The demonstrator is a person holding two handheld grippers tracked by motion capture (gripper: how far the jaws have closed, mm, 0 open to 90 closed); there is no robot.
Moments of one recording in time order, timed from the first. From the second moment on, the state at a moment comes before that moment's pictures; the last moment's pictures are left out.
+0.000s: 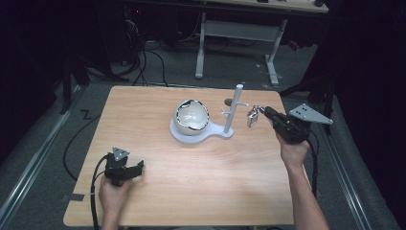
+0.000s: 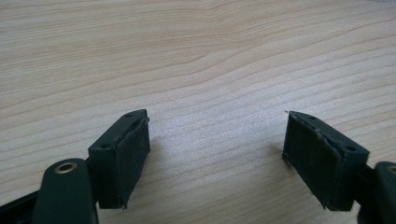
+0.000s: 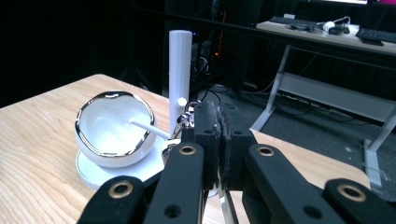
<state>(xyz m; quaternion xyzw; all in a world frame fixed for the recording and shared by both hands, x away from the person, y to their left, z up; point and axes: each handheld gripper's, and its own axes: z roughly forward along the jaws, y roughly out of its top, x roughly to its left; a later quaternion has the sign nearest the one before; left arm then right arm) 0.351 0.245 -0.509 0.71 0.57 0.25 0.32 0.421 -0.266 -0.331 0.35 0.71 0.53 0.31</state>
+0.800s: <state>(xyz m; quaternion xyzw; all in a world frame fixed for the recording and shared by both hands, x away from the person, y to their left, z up) 0.351 0.245 -0.509 0.71 0.57 0.25 0.32 0.433 -0.250 -0.314 0.34 0.71 0.52 0.32</state>
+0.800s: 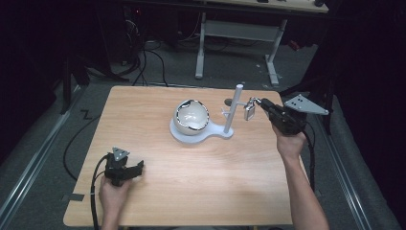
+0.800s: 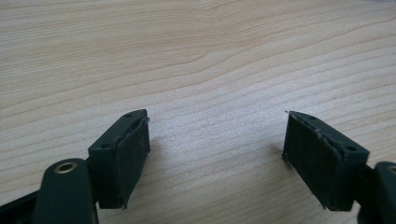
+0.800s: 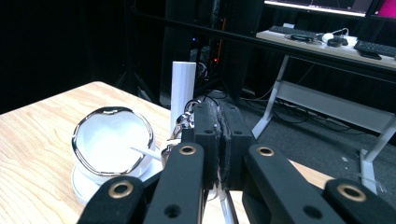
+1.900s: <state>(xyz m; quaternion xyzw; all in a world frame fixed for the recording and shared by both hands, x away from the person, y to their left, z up) 0.351 0.246 -0.509 0.71 0.57 0.25 0.32 0.450 -0.239 -0.334 0.36 0.73 0.50 0.31</state>
